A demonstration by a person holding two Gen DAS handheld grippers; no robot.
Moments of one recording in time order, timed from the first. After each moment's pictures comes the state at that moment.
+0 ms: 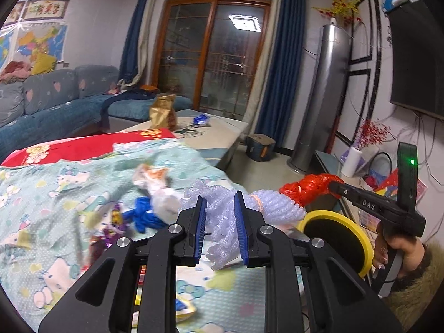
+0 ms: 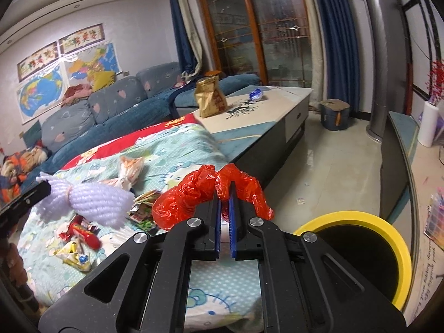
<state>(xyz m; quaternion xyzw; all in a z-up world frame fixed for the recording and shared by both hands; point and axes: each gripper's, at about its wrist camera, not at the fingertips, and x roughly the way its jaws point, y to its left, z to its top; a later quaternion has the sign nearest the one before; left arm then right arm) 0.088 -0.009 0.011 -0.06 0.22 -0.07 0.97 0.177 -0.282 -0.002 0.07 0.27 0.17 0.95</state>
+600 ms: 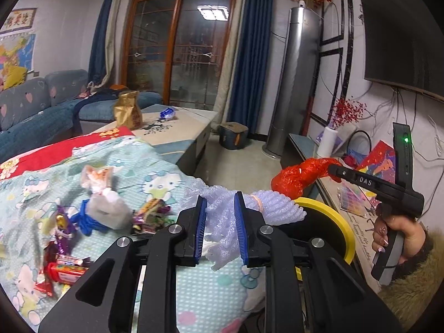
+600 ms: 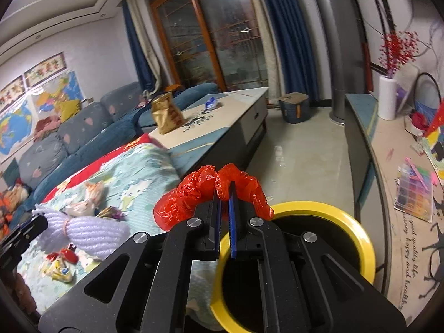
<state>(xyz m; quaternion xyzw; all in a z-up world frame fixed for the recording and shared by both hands) 0.105 -0.086 -0.004 -0.02 0.24 -0.14 0.96 0.169 -0.370 -0.010 0.13 0.26 0.07 0.95</state>
